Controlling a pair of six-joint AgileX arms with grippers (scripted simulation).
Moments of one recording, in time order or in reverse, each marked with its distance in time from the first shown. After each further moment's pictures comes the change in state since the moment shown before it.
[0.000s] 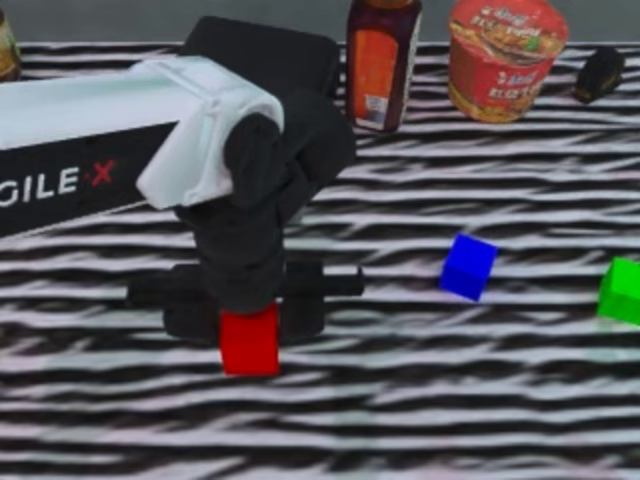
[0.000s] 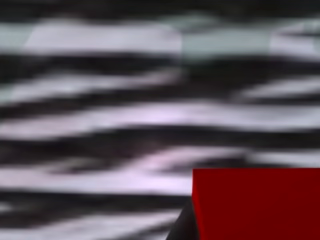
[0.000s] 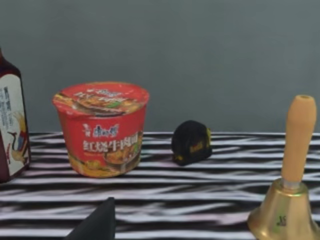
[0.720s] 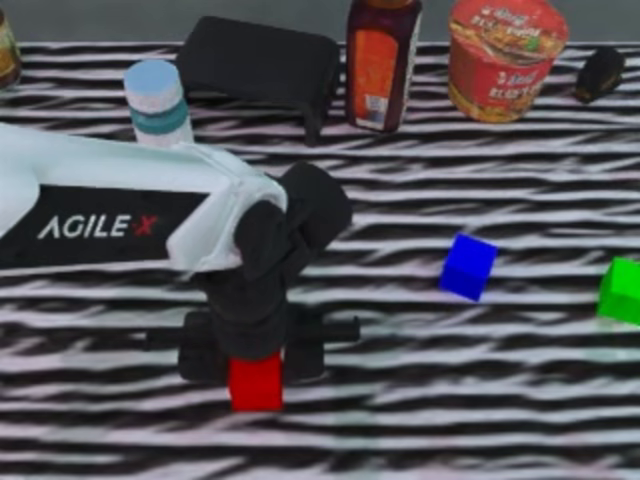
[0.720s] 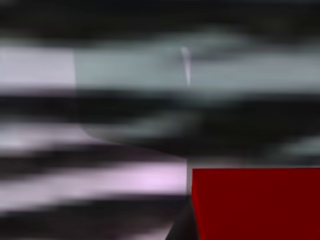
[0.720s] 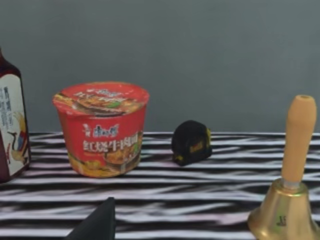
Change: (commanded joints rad) left arm 0.000 0.097 -0.173 0.270 0.000 0.002; right arm 0.000 0.000 0.000 0.000 0.000 0.000
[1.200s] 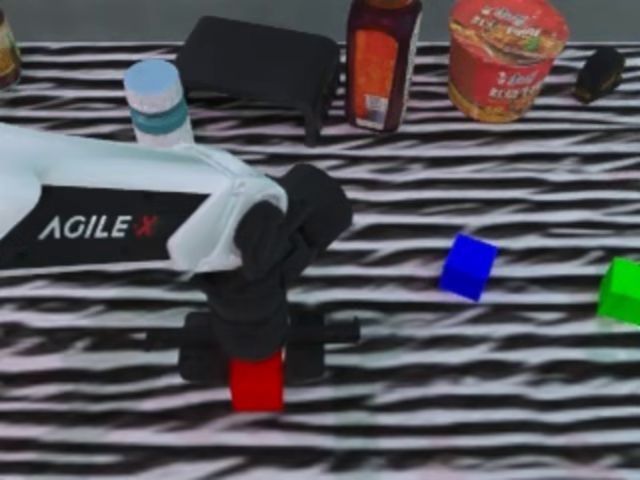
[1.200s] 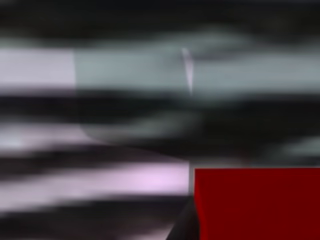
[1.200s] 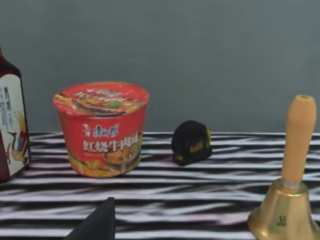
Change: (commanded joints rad) left arm 0.000 0.000 0.000 0.000 0.000 0.000; right arm 0.000 0.000 0.000 0.000 0.000 0.000
